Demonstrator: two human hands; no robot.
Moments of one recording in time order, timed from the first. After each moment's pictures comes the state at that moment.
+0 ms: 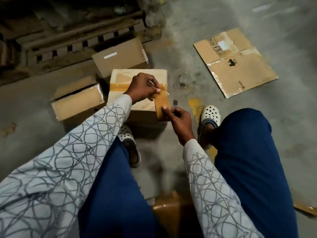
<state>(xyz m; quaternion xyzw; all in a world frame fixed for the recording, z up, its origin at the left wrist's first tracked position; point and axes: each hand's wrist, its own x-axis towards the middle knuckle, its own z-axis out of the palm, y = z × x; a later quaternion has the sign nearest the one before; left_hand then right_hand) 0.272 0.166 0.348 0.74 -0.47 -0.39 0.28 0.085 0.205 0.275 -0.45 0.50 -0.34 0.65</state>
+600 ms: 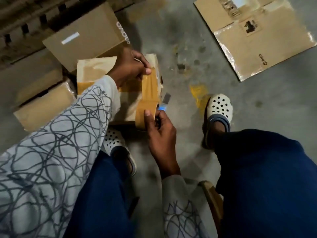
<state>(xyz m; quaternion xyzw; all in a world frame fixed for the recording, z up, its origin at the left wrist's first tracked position) 0.311 0.020 0.229 0.79 -0.42 -0.39 0.22 0.141 0.178 0.221 -0.43 0.55 -0.35 0.62</state>
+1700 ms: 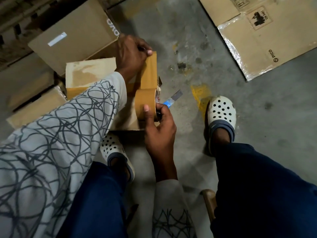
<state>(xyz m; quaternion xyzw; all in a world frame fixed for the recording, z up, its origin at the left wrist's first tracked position) 0.318 -0.039 0.158 0.80 -0.52 -0.19 0.24 0.151 0.134 0.200 -0.39 0.60 -0.37 0.59</state>
